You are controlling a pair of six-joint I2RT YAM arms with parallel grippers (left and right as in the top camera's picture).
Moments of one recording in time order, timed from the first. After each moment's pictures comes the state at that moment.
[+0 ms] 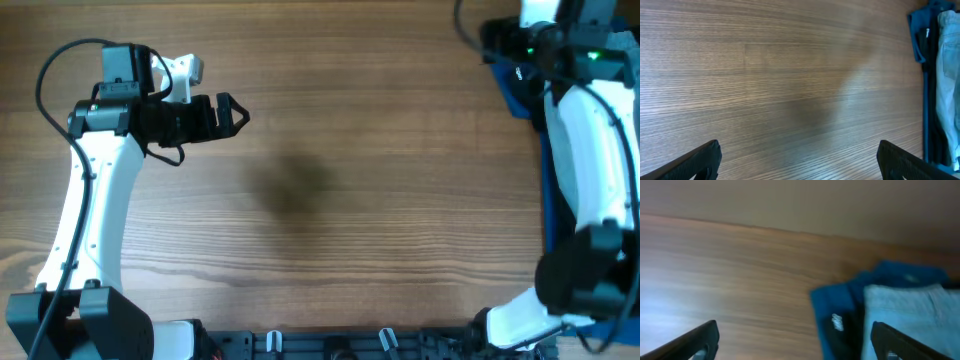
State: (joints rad) left arm 0.05 1.56 1.34 -0.89 0.53 -0.10; right arm -0.16 1.79 1.63 -0.55 -0.09 -0.23
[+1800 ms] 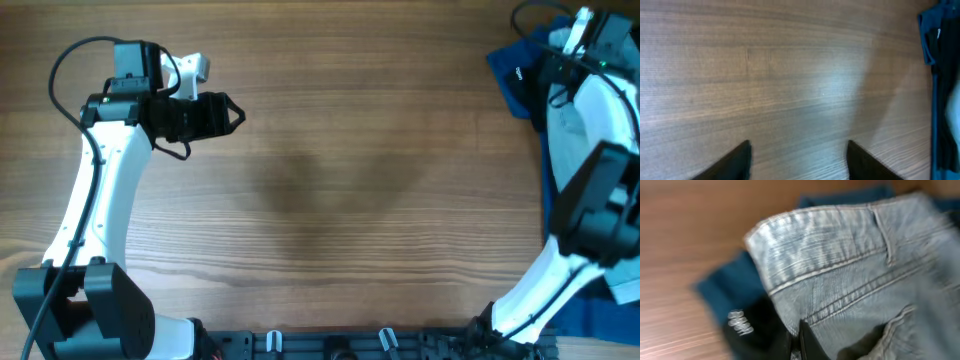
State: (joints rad) left arm 0.03 1.62 1.34 -0.83 0.51 -0.10; right arm -0.33 2.04 1.64 -0.38 0.05 -0.12
